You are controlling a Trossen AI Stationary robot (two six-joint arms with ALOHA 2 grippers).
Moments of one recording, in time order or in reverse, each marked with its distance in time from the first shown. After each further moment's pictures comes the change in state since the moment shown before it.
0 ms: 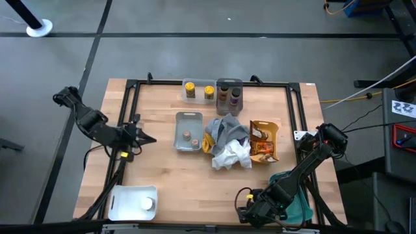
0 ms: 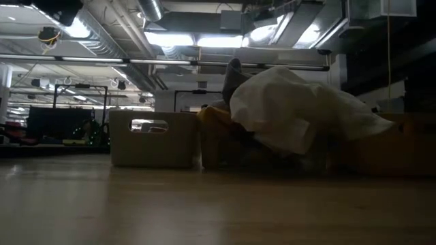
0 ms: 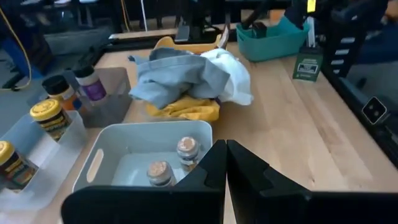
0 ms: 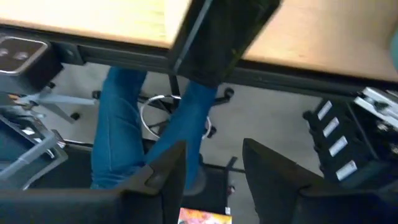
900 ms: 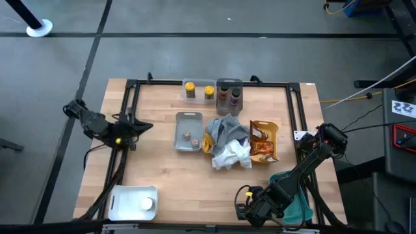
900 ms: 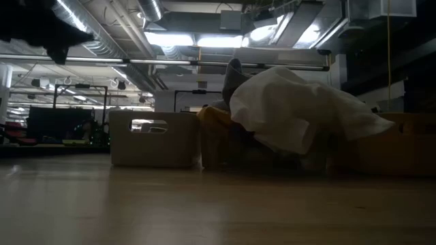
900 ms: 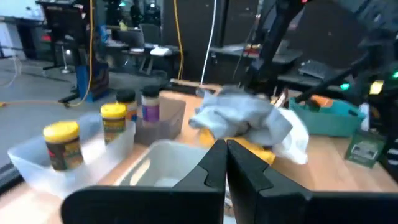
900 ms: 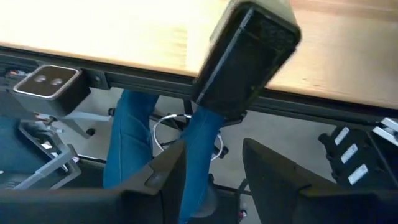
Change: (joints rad) left arm 0.091 -0.524 -0.381 0.247 -0.181 0.060; right arm 0.000 0.000 0.000 -0.014 0.115 -0.010
